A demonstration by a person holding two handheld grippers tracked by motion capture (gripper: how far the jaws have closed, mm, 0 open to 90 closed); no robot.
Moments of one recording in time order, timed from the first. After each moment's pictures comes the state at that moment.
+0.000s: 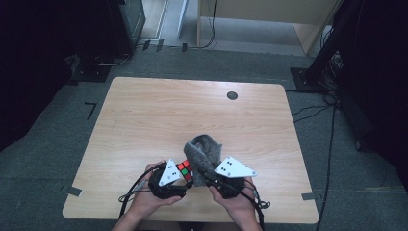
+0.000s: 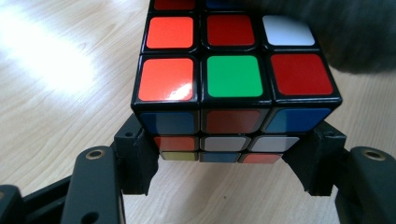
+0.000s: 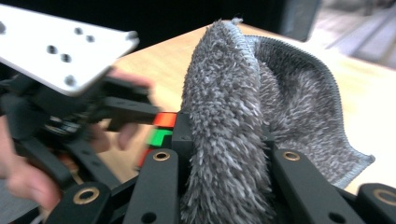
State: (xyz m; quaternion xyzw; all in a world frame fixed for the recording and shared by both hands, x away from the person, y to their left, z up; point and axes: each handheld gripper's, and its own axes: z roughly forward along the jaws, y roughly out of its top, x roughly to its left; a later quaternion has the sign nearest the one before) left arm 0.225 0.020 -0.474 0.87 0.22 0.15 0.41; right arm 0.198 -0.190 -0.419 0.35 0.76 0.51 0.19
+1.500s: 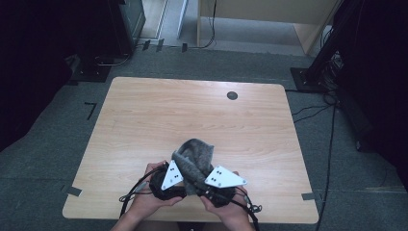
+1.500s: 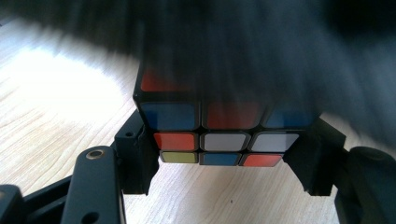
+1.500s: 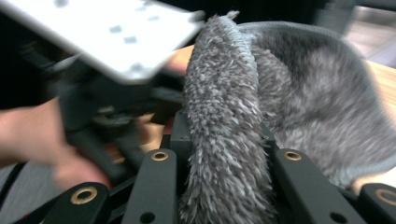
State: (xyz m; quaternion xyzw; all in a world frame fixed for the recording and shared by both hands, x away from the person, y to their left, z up) left arm 0.222 0.020 -0.471 0.87 0.21 0.18 0.41; right arm 0.184 -0.168 -0.432 0.30 0.77 0.53 0.17
